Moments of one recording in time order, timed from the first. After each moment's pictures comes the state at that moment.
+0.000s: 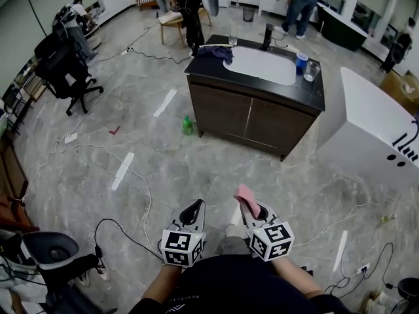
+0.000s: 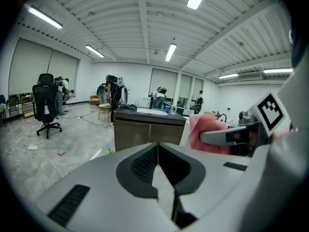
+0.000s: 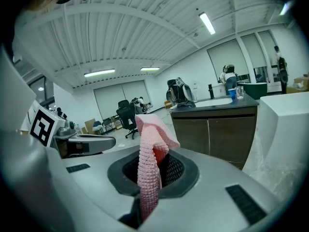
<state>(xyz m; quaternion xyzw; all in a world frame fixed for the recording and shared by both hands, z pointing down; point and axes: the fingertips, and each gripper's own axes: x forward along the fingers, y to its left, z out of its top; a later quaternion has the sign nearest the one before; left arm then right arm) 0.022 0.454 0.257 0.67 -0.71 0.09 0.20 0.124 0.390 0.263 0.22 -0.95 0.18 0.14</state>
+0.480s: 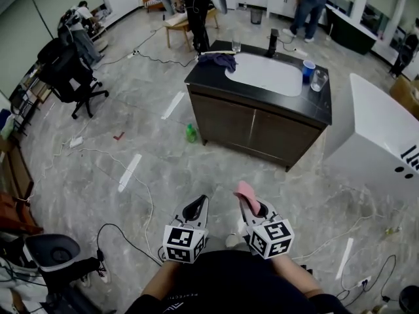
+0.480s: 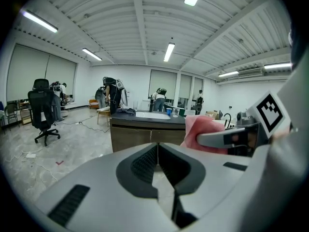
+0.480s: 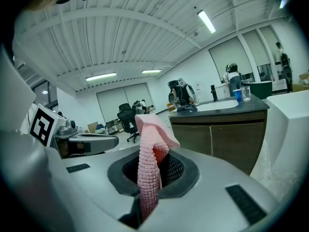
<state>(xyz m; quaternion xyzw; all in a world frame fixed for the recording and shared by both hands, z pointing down) 0.009 0.360 0.247 0.67 -0.72 0.10 0.17 0.100 0.301 0.260 0.20 -0.95 0.18 0.12</state>
